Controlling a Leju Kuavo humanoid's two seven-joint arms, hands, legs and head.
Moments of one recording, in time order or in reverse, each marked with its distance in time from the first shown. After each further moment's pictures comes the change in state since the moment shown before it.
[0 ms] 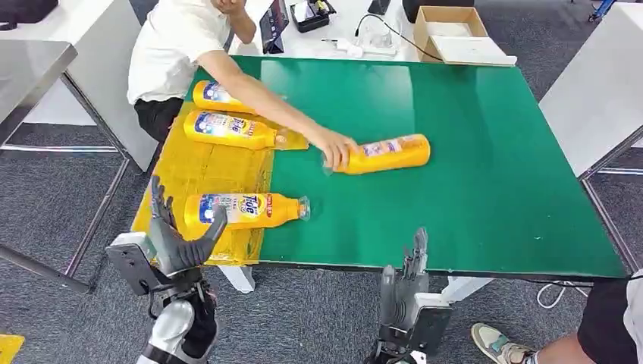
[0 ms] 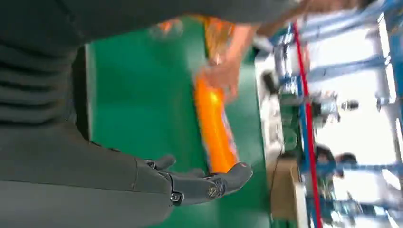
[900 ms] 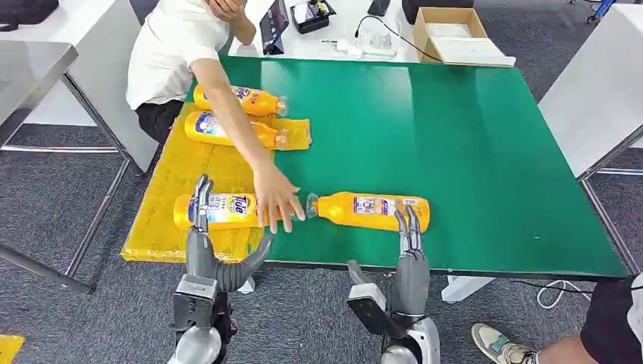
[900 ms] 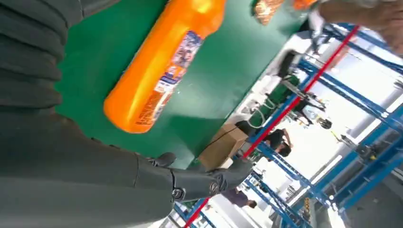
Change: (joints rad) left arm 0.024 0.005 -0.122 -0.004 -0.416 -0.040 -0.034; right arm -0.125 -0.054 -0.108 0.159 0.806 -0.091 0.225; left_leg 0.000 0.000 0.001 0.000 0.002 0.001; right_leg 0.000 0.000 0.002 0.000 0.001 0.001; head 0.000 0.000
